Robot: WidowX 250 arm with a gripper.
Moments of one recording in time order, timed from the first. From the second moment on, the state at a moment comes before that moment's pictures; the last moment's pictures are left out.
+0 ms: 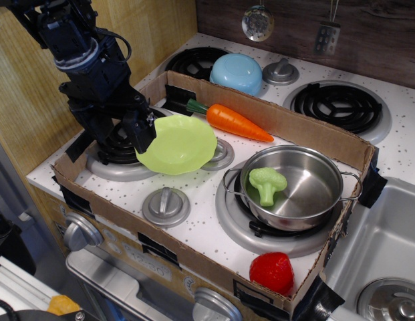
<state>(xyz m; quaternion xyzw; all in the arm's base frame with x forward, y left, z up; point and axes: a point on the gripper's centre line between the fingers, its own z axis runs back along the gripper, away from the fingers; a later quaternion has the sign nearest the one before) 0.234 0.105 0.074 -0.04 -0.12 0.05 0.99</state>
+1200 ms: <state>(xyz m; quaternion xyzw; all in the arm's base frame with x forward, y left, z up) 0.283 0.008 0.105 -0.05 -0.08 0.37 0.93</state>
